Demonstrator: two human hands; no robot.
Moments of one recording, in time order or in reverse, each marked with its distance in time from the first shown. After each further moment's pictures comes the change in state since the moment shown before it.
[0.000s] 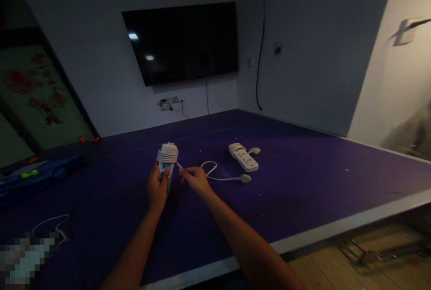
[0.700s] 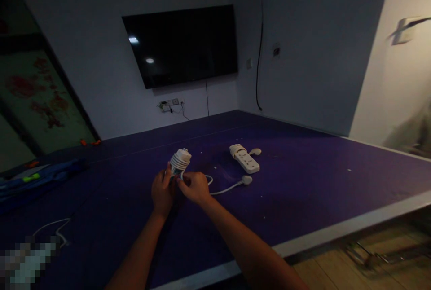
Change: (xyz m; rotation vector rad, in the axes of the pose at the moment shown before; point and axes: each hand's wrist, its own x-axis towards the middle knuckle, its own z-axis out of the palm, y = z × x) left_hand -0.008 -0.001 0.004 0.387 0.002 0.404; right_hand -0.021 -0.015 0.002 -0.527 0.029 -0.269
